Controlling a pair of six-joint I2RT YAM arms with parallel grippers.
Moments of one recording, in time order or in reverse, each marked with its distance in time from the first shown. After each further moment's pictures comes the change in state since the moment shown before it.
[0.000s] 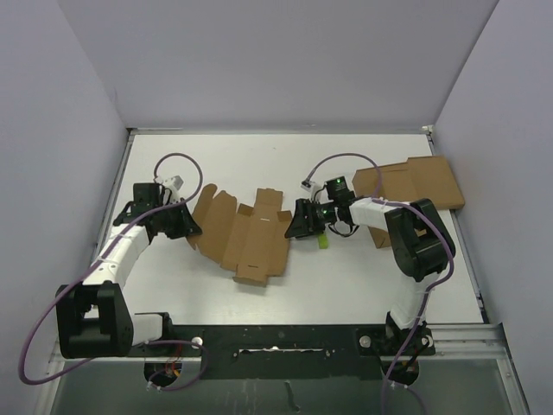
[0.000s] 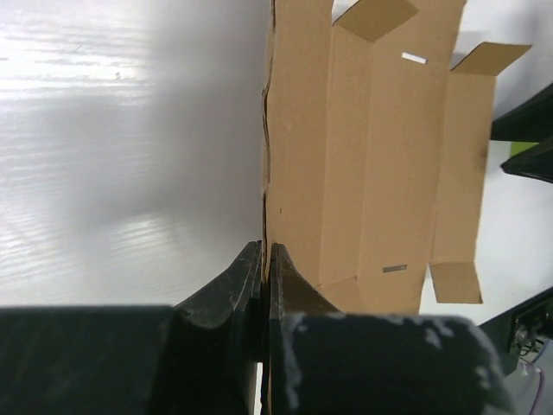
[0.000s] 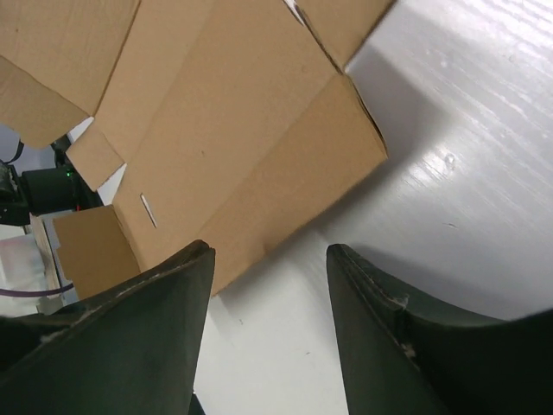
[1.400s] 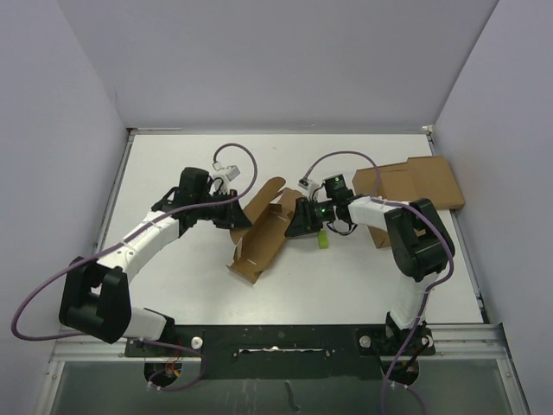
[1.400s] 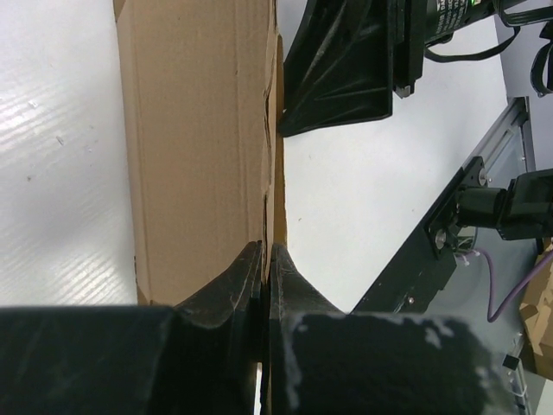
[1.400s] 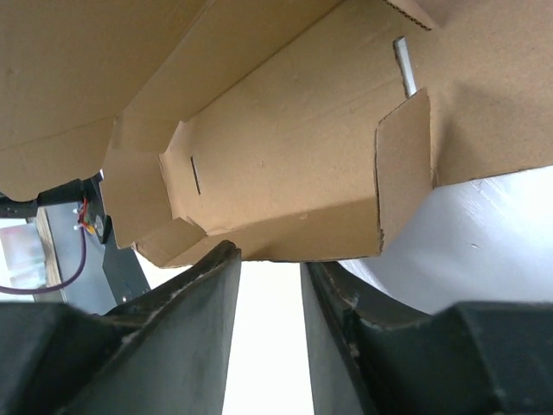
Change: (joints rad) left arm -0.375 0.116 0.119 0.200 0.208 -0.097; right arm 0.009 0.002 0.022 0.007 -0.025 0.000
